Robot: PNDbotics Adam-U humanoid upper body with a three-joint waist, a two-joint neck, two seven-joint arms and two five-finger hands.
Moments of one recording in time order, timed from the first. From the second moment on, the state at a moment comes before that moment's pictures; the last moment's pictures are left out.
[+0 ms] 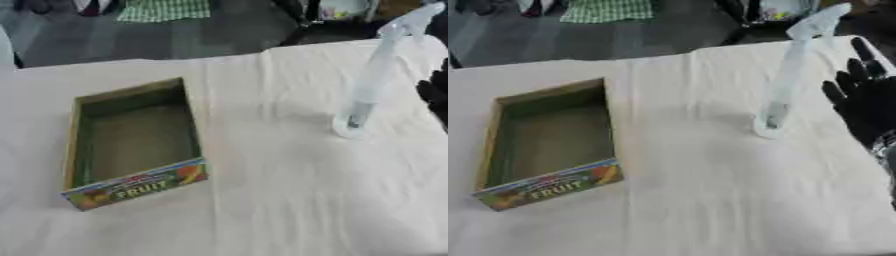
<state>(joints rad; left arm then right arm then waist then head) -0.06 0.27 0.07 -1.98 0.22 0.03 0.45 -0.12 -0.52 -0.22 -1.98 -1.38 0.07 -0.33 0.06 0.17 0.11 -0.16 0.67</state>
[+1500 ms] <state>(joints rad) -0.06 0.27 0.06 -1.98 0.22 0.03 0.45 -0.14 -0.49 -0.17 -1.98 -1.42 0.14 -0.33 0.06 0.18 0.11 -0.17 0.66</state>
